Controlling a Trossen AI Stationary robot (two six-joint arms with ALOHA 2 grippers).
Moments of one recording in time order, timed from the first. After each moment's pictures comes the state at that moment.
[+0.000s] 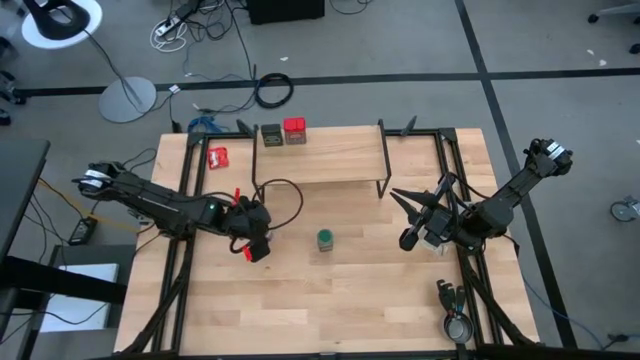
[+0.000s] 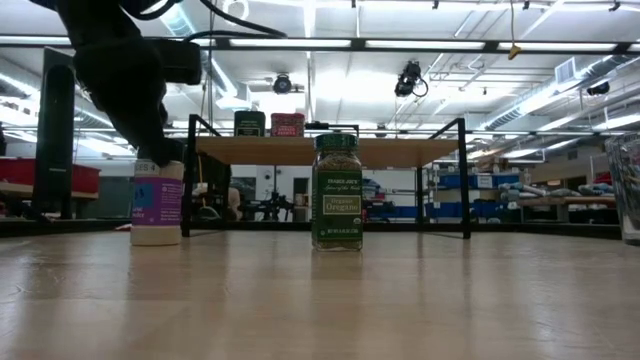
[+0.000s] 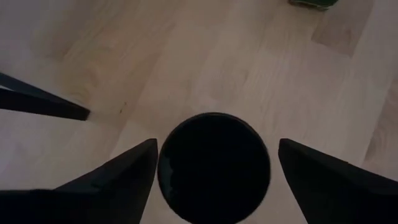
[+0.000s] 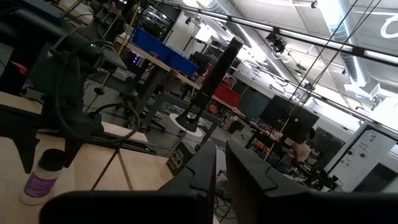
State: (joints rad) left arm -0.24 1.24 0.77 -0.67 -0.29 -0.63; right arm 0.68 1.03 0.75 0.70 1.20 -0.94
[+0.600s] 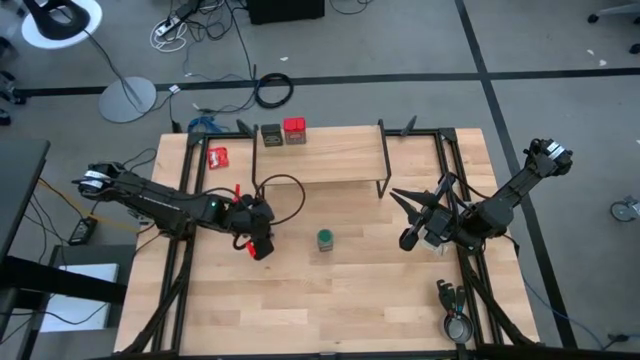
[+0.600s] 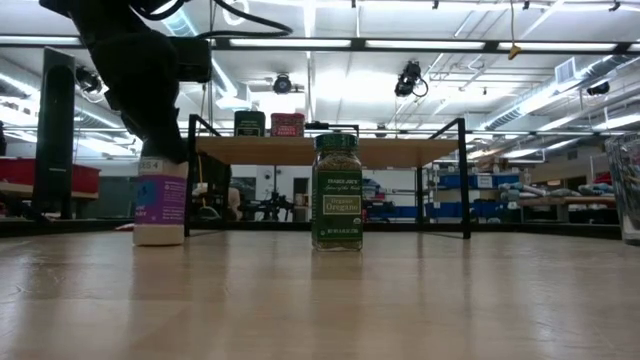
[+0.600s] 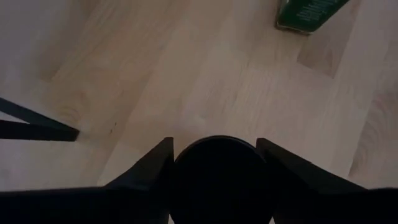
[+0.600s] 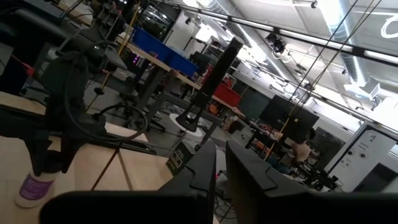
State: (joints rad) left arm -0.20 1.24 0.77 -0.59 -0.26 -0.59; right arm 0.68 1.03 0.75 0.70 1.20 -0.95
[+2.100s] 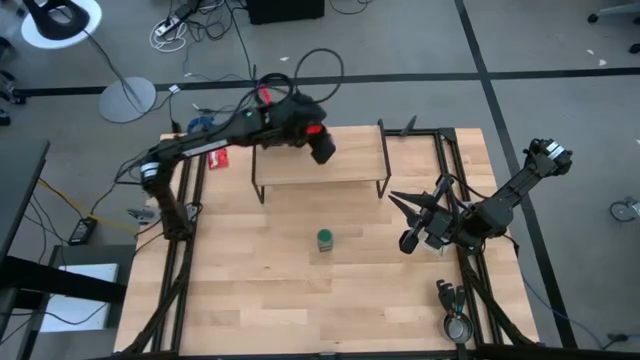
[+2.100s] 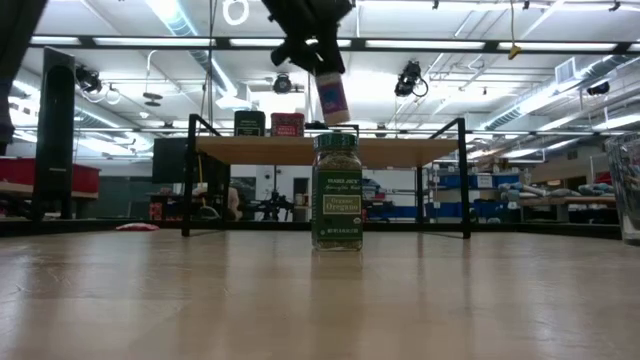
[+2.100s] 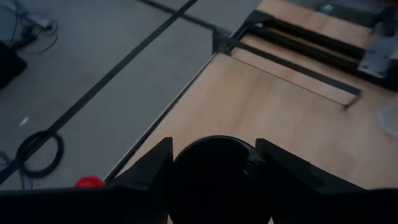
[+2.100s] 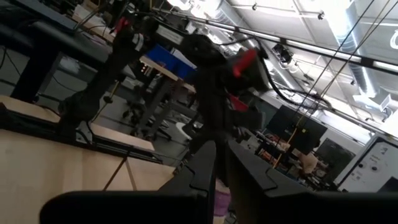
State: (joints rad) left arm 0.33 1.75 1.83 -0.75 -0.26 -0.16; right arm 0.68 1.03 0.75 0.70 1.15 -0.95
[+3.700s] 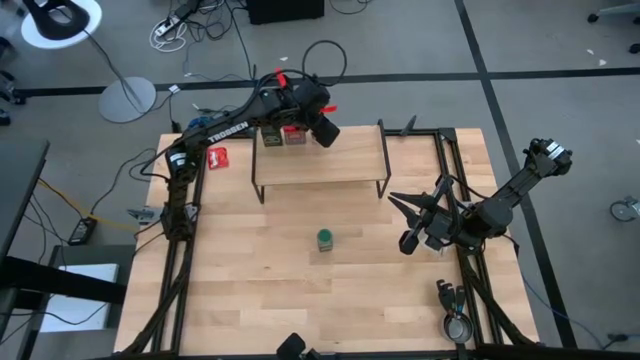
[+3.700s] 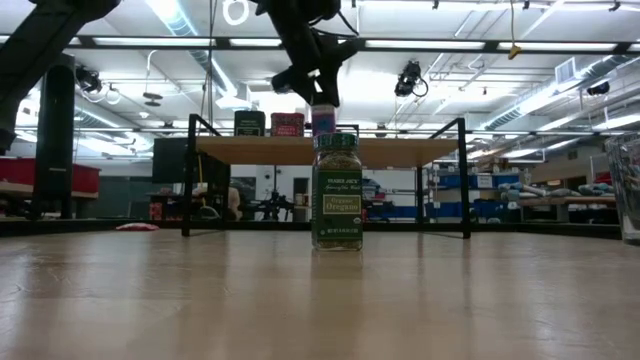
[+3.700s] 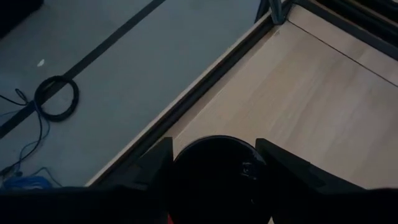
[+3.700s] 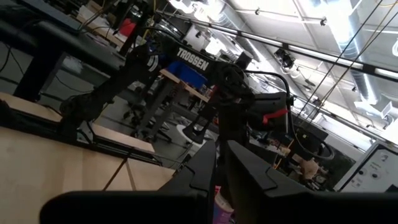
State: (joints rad) left arm 0.45 1.97 2.09 -0.98 -0.24 -0.24; right arm 0.68 1.03 0.75 0.70 1.13 -0.96
